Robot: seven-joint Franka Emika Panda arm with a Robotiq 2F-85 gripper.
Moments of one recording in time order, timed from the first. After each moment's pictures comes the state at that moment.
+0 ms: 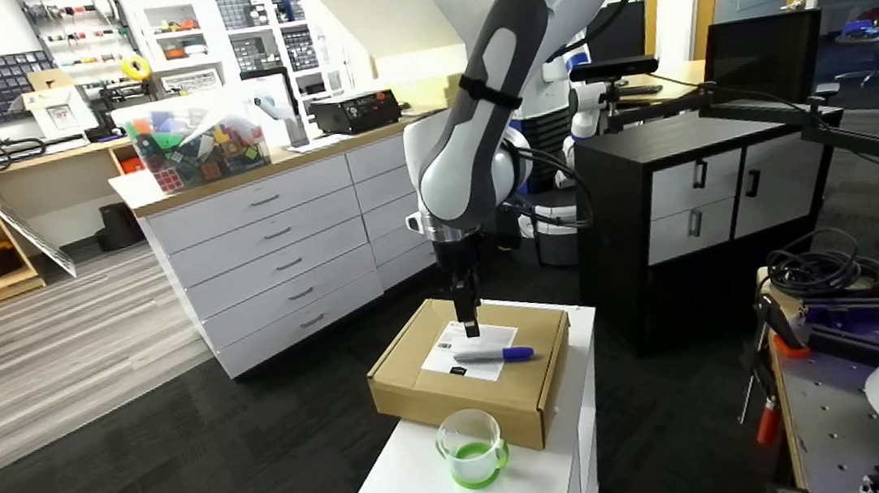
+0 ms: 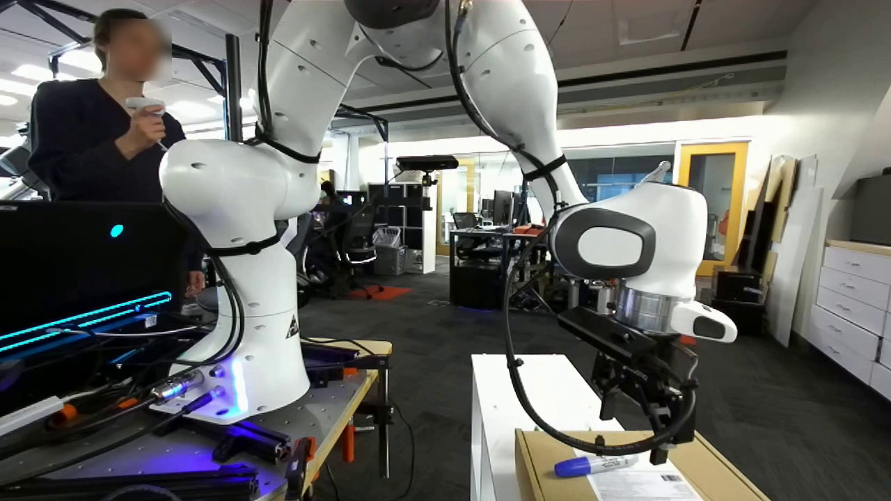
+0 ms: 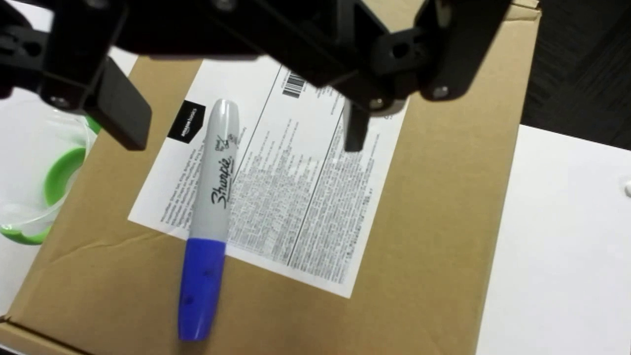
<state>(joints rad) -0.13 0.54 0.02 -2.10 -0.01 2.59 -0.49</state>
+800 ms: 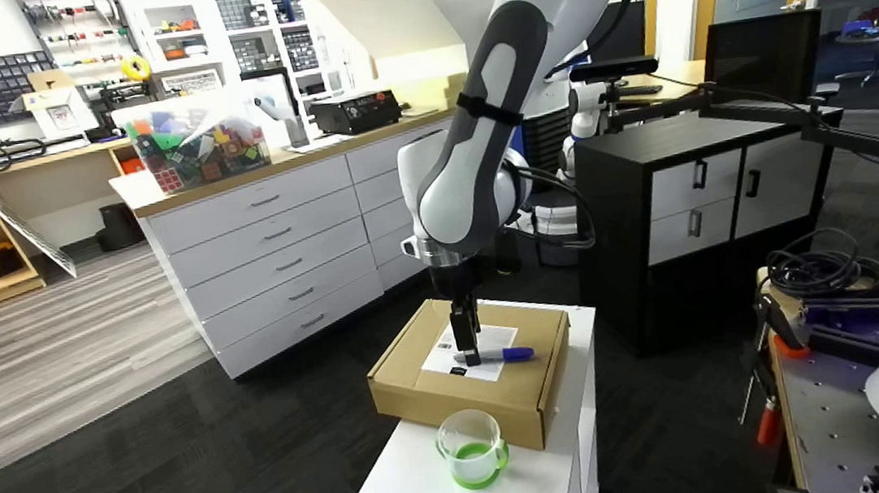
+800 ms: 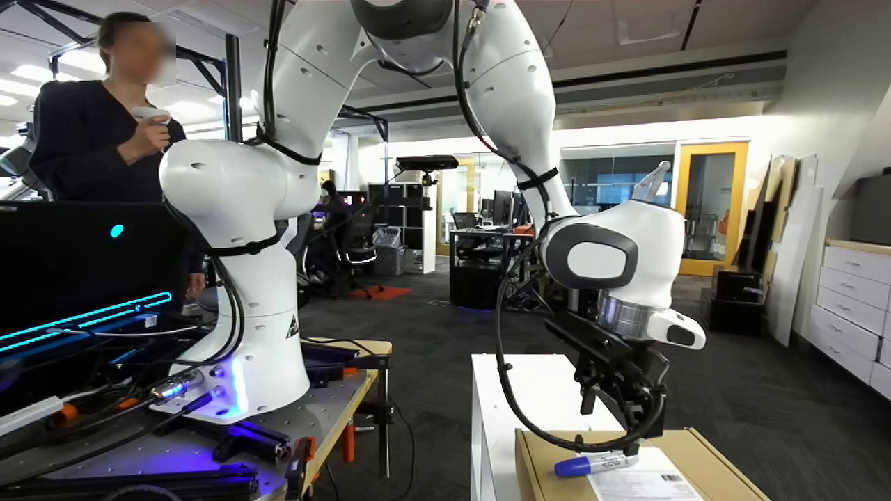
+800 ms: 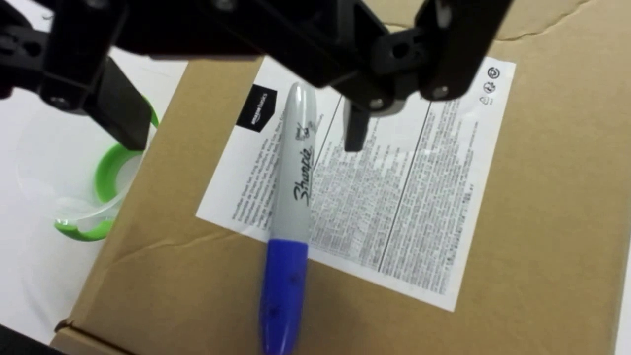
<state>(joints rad) -0.13 0.57 0.09 -2.12 -0.01 2.61 -0.45</state>
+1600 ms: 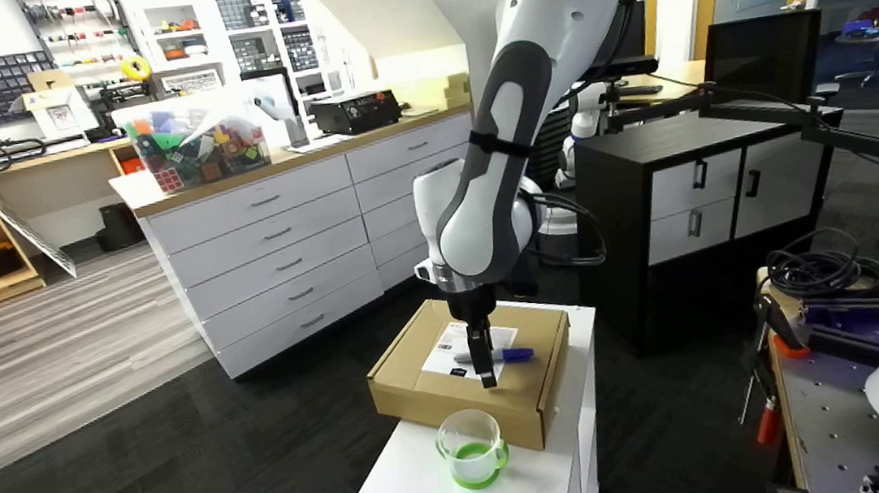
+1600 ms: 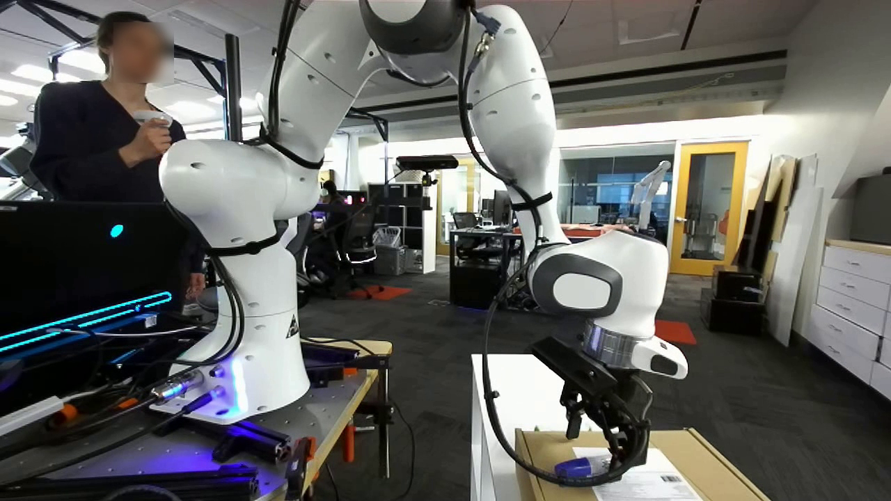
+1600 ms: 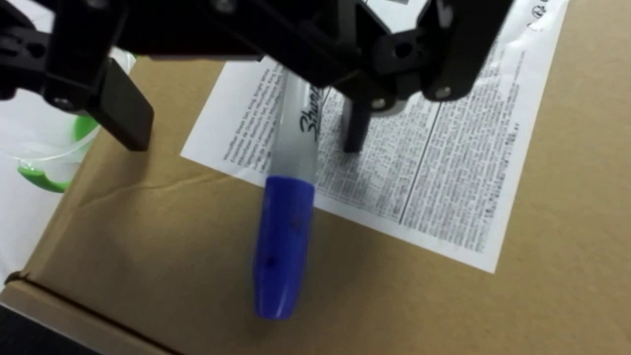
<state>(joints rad) -0.13 0.64 0.09 -2.15 -0.04 2.70 -0.47</state>
